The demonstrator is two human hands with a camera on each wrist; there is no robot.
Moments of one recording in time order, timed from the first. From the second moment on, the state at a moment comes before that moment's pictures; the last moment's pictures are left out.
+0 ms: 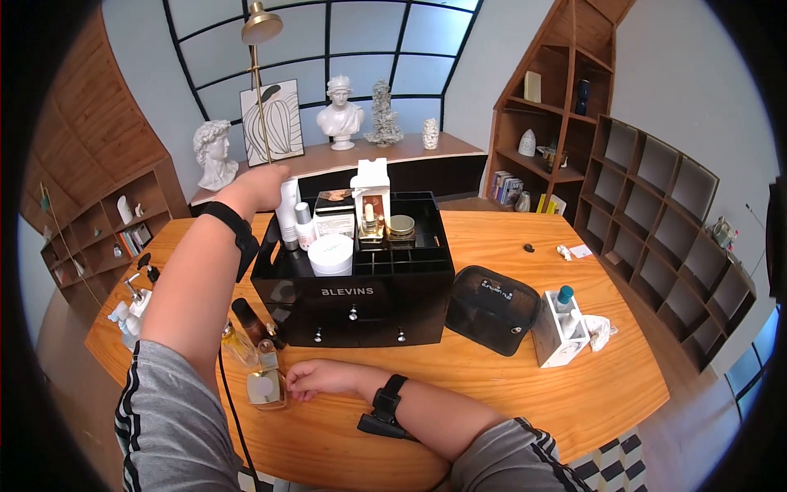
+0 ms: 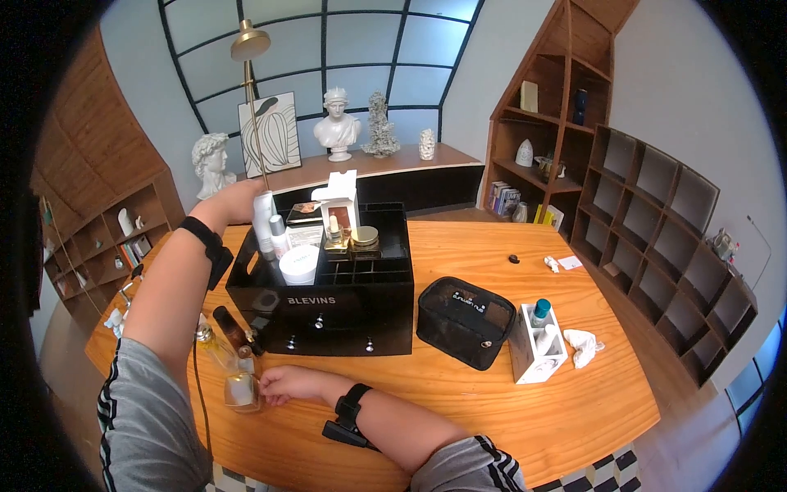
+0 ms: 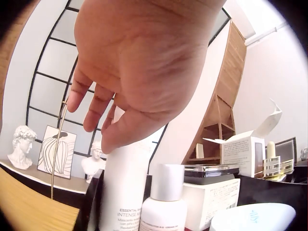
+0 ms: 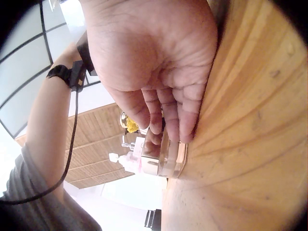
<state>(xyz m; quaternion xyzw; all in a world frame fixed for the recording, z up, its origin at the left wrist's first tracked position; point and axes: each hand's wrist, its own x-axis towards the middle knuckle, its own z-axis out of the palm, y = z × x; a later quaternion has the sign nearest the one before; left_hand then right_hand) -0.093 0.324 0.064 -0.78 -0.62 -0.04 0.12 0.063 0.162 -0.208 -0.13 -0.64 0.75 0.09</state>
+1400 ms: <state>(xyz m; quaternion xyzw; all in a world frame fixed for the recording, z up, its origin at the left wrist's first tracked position) -0.167 -0.040 -0.012 -0.73 -0.66 -0.12 0.14 0.070 0.163 -0.208 -0.14 -0.62 0.76 0.10</state>
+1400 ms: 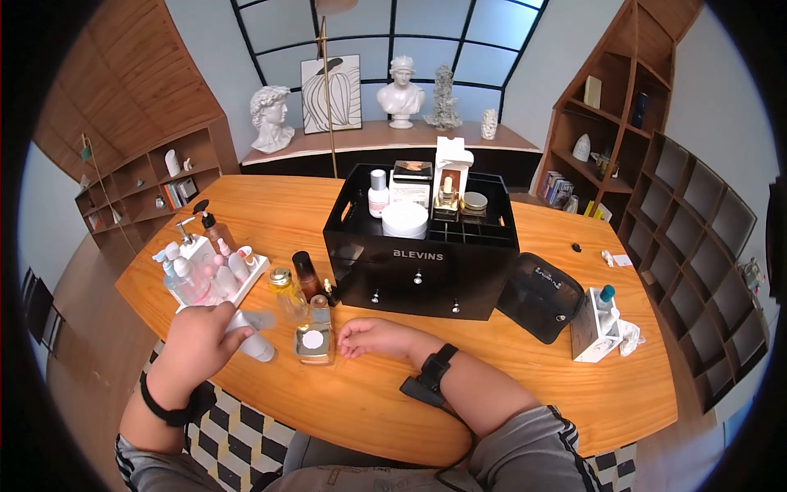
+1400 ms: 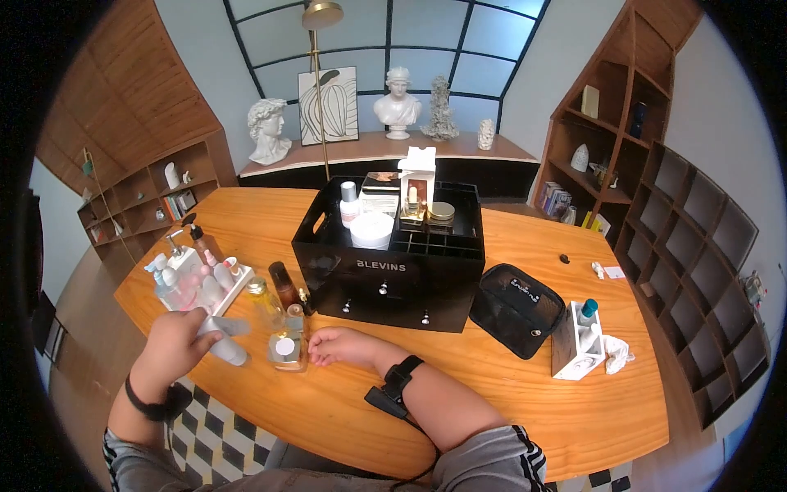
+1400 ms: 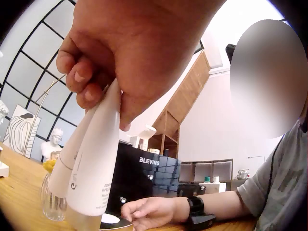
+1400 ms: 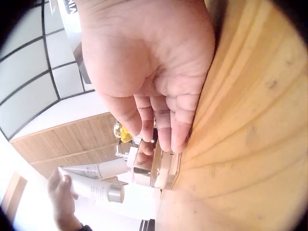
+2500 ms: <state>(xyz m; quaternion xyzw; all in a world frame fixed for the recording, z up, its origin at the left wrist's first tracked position) -0.200 0.034 -0.062 -0.73 -0.67 -0.14 0.01 0.078 0.165 -0.199 -0.15 -0.60 0.78 0.10</state>
